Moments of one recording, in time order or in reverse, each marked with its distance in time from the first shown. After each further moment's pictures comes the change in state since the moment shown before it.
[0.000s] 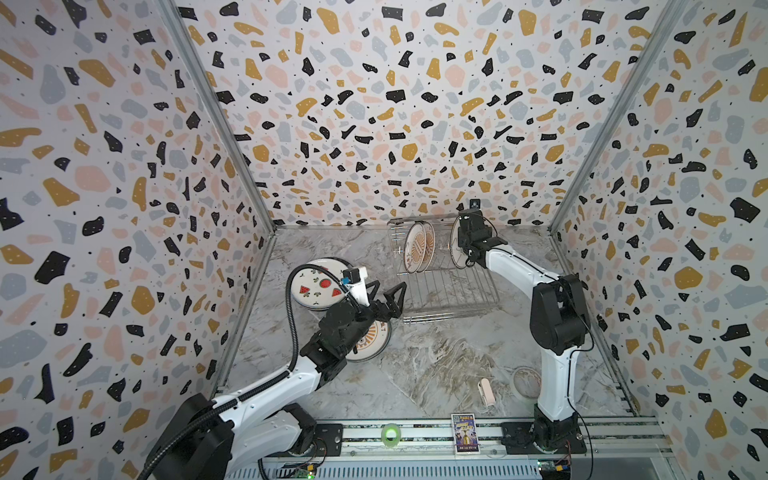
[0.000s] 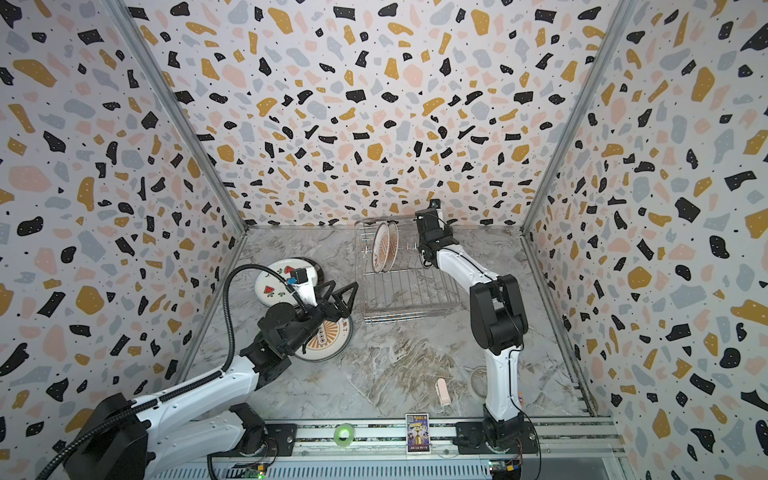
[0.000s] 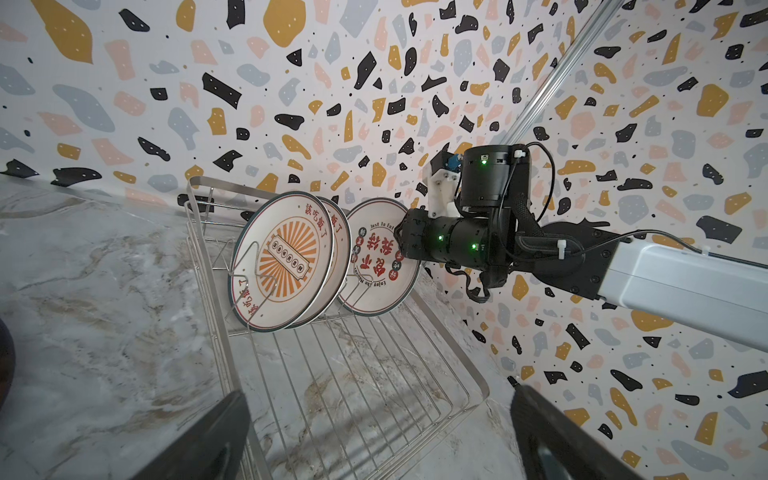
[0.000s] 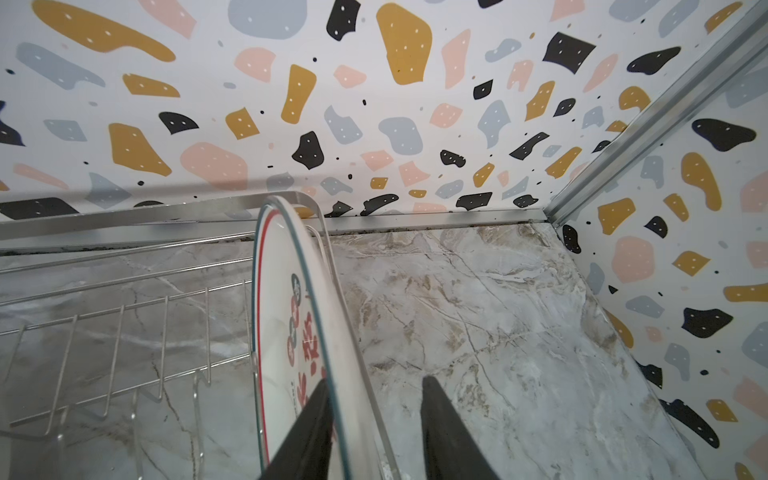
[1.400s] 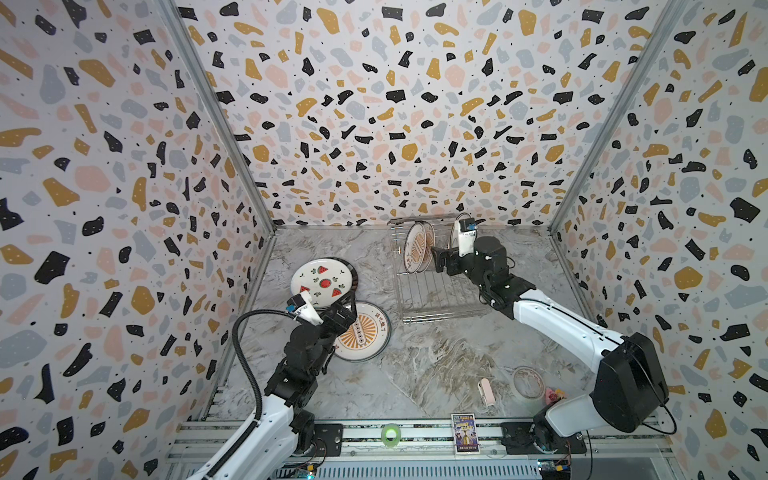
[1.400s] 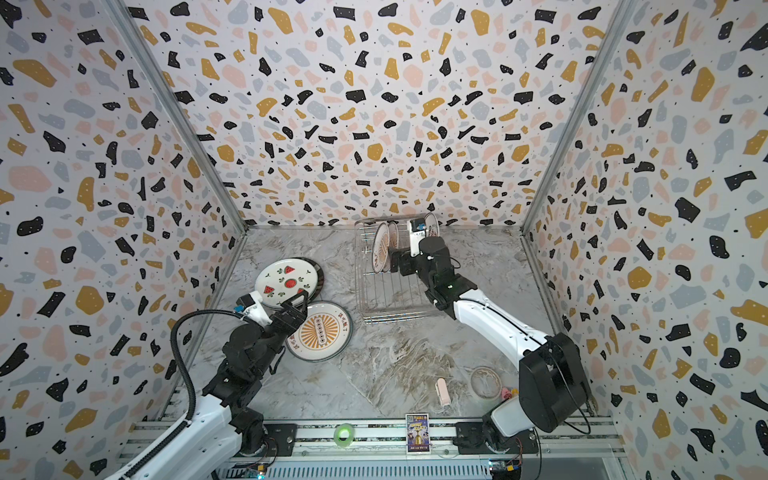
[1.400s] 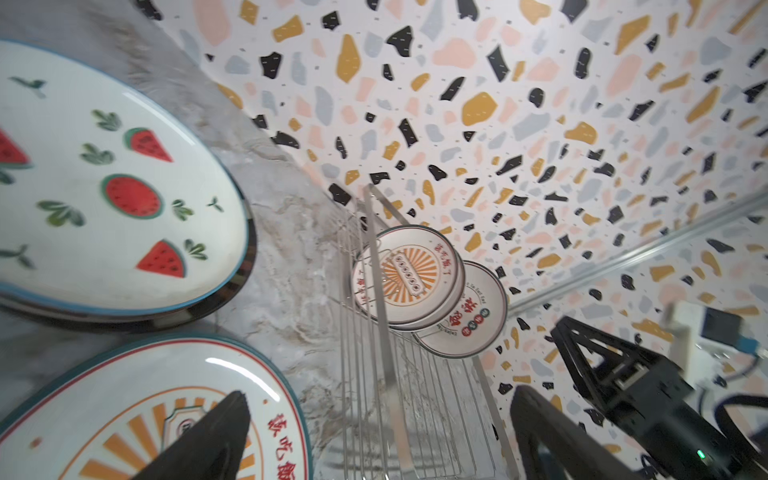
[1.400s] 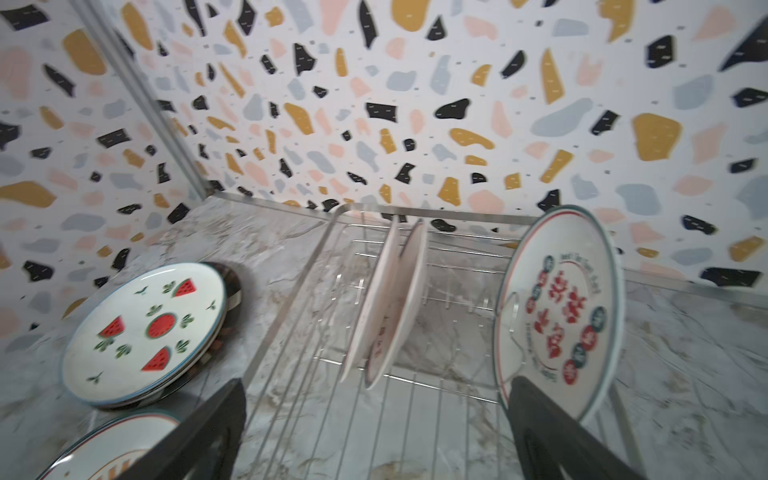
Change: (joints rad) left arm 0.256 -0.417 -0.219 -0.275 -0.029 -0.344; right arm 0.131 -0.580 -0.573 0.290 -0.480 0.037
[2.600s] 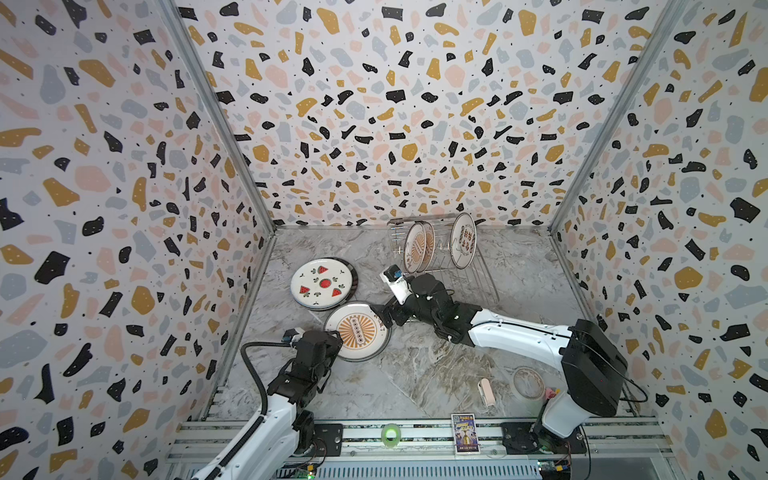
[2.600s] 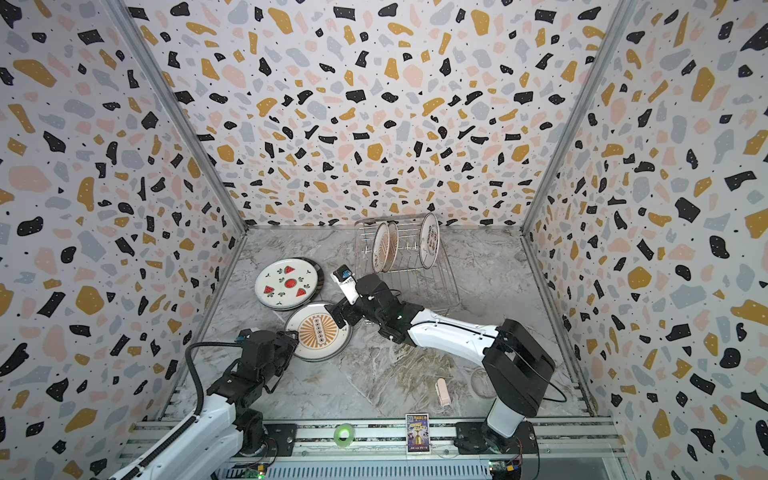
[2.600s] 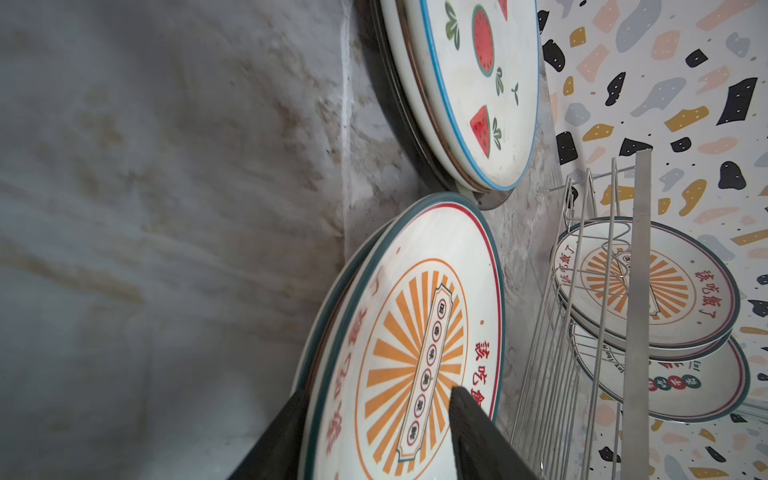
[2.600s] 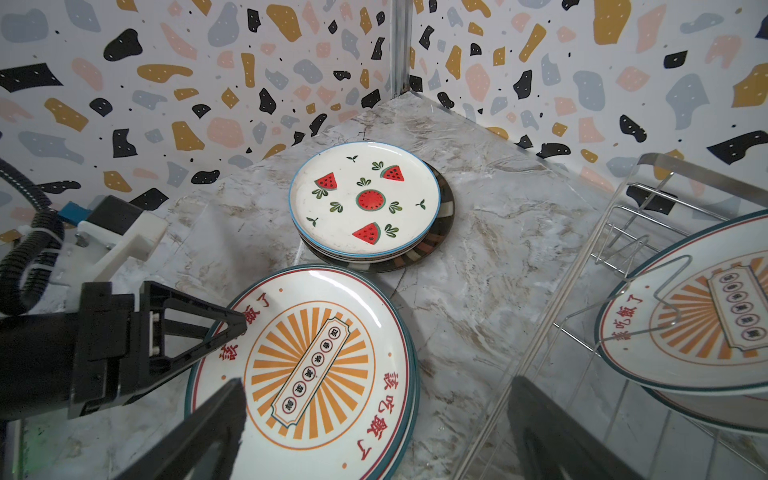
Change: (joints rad) left arm 0.117 0.031 -0.079 -0.484 -0.032 -0.373; right arm 0.441 0.169 0.000 0.053 -0.094 -0.128
